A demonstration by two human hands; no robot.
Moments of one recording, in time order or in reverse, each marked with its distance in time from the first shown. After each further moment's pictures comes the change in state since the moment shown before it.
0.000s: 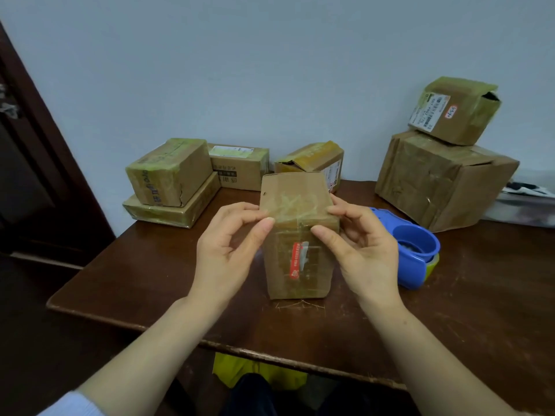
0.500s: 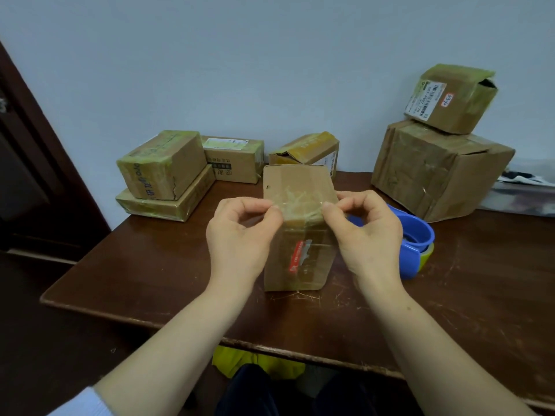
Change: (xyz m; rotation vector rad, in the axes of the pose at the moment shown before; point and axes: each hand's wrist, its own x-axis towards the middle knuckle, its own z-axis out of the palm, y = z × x) left_hand 0.005 0.035 0.033 -0.074 0.205 -0.396; right_hand 0.008 -0.014 -0.002 -0.287 0.232 0.101
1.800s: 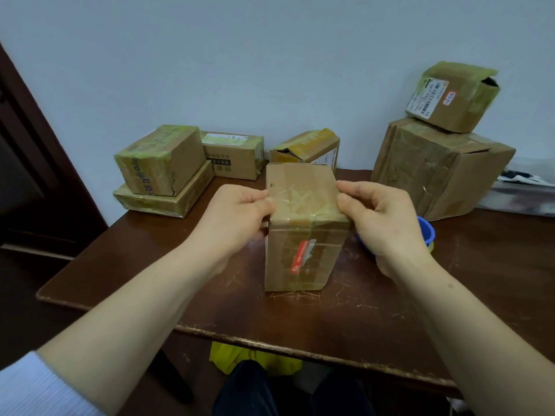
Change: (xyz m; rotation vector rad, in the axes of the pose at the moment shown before) left_hand 0.029 0.026 -0.017 0.163 -0.449 -0.271; right_hand 0.020 -0.026 -0.015 -0.212 -0.205 0.134
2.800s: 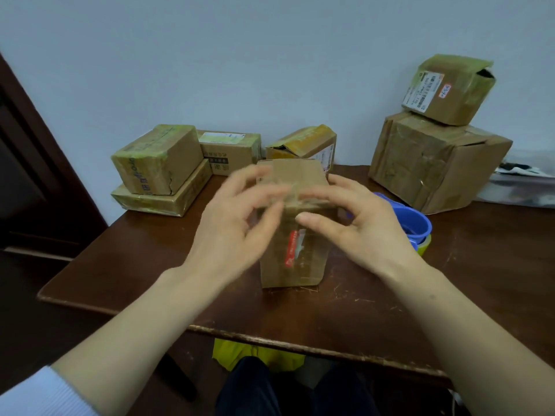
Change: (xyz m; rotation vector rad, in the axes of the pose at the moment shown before) left_hand -0.007 -0.026 0.002 0.429 0.169 0.695; right_hand -0.009 0.011 -0.002 -0.254 -0.222 -0.349
